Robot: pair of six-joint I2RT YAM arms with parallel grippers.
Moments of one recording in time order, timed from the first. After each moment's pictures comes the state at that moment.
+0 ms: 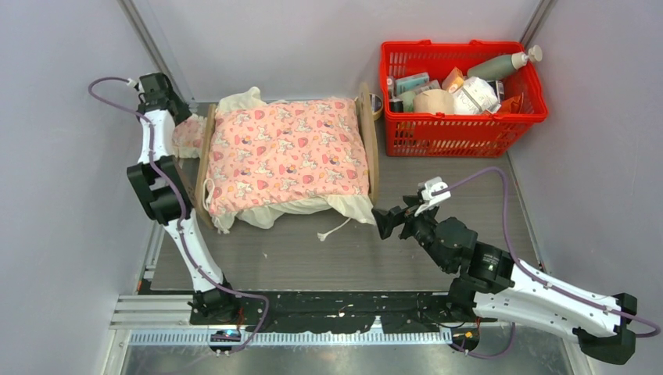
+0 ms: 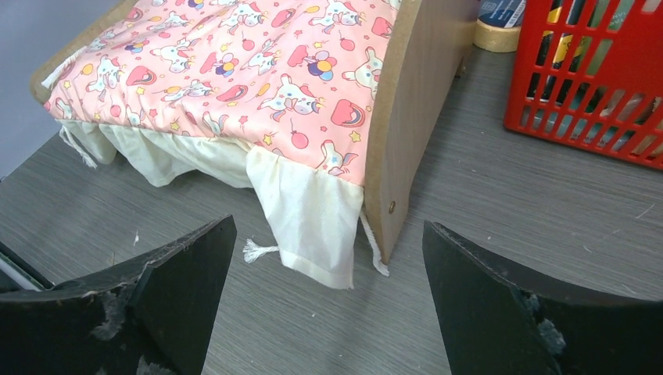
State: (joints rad) left arm 0.32 2.16 2.01 -0.55 -0.16 -0.32; right arm 1.11 0.55 0.58 -0.17 0.60 0.27
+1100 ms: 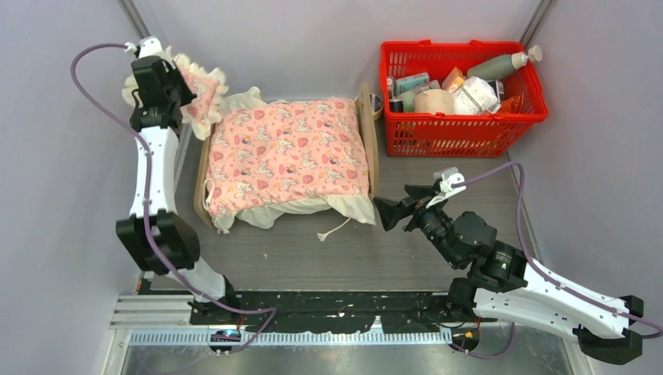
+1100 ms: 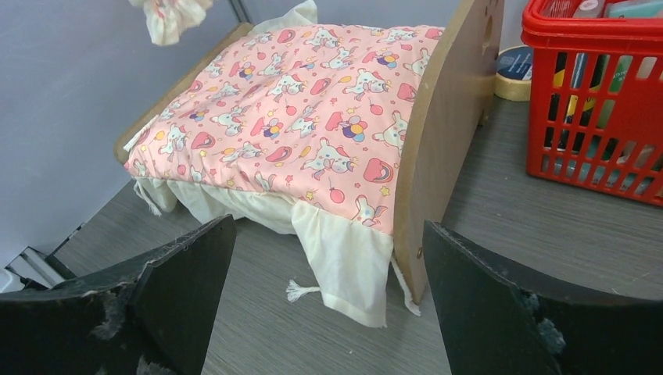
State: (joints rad) left arm 0.23 1.71 1.76 -0.42 -0.05 -0.24; right arm 1.11 0.58 0.71 -0.14 0.58 0.27
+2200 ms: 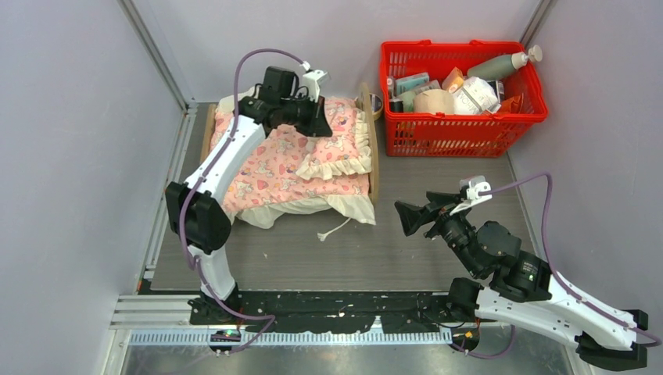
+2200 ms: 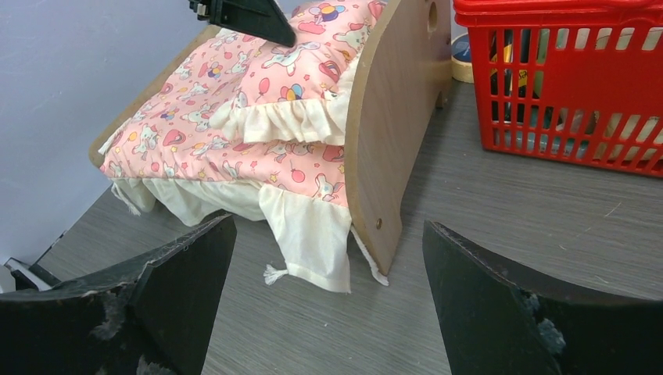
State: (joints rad) left arm -0.40 1.83 1.86 -0.70 0.57 -0.03; right arm 1.11 0.40 0.71 -0.35 0.64 0.32
